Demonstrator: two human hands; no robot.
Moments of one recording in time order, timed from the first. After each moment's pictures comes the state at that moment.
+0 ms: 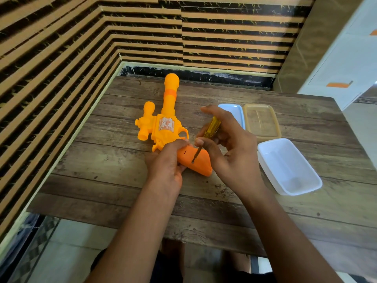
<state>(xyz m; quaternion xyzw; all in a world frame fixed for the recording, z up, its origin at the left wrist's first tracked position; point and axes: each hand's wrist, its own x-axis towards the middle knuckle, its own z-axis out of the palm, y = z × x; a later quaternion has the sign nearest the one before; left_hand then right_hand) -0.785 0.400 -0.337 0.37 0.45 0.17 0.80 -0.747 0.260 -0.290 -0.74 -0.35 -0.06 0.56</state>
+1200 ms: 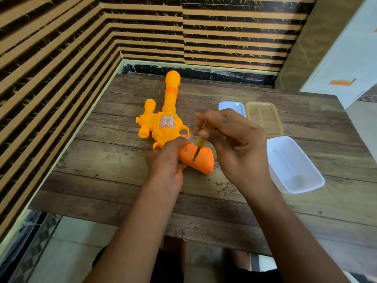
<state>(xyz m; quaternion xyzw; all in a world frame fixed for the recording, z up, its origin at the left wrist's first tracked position) -0.788 0.397 -0.330 0.36 0.43 0.18 0.81 -0.745 0.260 -0.279 -0.68 -0.41 -0.08 0.60</state>
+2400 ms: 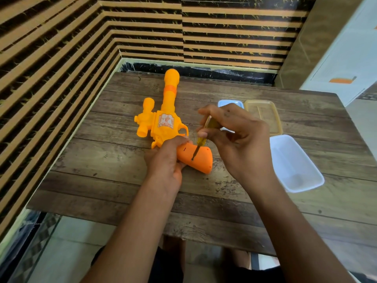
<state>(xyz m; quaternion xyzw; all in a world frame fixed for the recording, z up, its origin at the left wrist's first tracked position) -0.787 0.399 -0.334 0.37 0.44 0.18 0.80 -0.738 0.257 -0.276 -0.72 -0.38 -0.07 0.58</state>
